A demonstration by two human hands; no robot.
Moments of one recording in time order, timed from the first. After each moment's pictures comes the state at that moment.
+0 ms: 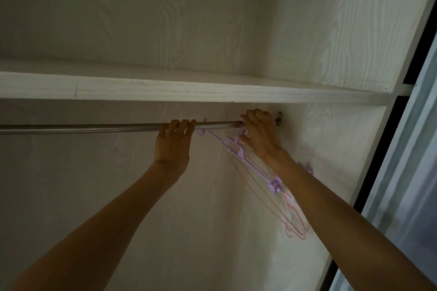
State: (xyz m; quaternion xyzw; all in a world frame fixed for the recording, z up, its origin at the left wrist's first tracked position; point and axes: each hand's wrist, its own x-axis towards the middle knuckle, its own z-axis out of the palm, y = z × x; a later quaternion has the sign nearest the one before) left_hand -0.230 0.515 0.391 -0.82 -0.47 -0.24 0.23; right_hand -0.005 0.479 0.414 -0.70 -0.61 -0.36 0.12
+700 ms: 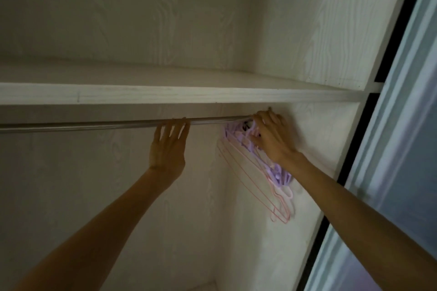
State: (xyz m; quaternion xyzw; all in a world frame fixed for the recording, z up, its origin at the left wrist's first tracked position) left_hand -0.237 0.489 0.381 -0.83 -0.48 -0.20 0.21; right_hand 0.022 0.422 0.413 -0.68 -0.63 -0.35 0.16
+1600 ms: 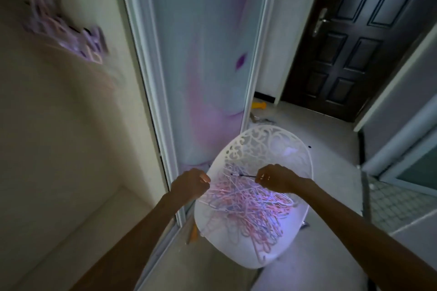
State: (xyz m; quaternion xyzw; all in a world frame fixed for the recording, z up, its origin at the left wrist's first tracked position) left_hand -0.133 0.096 0.145 -0.92 -0.18 0.10 -0.34; right_hand -0.017 -0.133 0.165 -0.93 -0.29 0.22 0.08
